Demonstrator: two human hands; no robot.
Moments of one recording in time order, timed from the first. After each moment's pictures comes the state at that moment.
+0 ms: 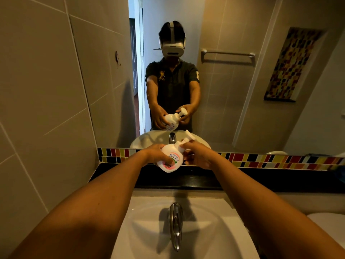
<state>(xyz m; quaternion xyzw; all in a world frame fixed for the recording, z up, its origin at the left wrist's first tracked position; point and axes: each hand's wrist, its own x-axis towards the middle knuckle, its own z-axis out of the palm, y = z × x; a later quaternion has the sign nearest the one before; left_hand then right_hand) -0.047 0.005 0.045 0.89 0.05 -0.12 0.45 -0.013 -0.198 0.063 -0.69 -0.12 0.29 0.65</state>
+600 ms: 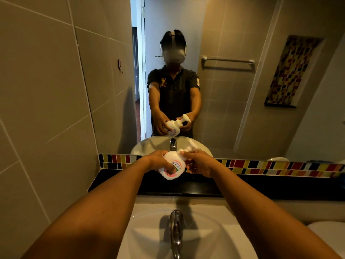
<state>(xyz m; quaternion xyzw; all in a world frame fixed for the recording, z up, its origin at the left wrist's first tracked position) -0.047 -0.001 0.048 0.89 0.05 -0.12 0.43 -0.006 -0.202 0.054 -0.72 -0.11 0.28 0.63</state>
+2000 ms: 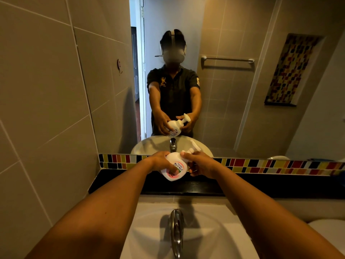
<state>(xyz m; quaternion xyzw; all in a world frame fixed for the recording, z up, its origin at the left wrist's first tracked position) -0.048 -0.013 0.045 0.90 0.05 -0.12 0.43 0.000 -0.207 0.041 -0.75 -0.14 0.27 0.58</state>
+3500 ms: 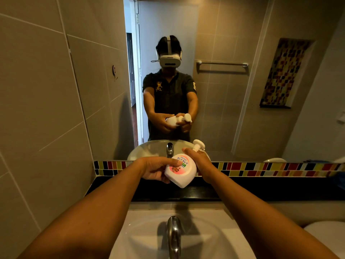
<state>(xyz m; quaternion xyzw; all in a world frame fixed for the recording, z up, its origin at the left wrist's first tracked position) -0.060 -0.020 0.070 0.69 0.06 -0.28 0.67 -0.013 -0.204 0.058 -0.72 -0.10 0.14 0.68</state>
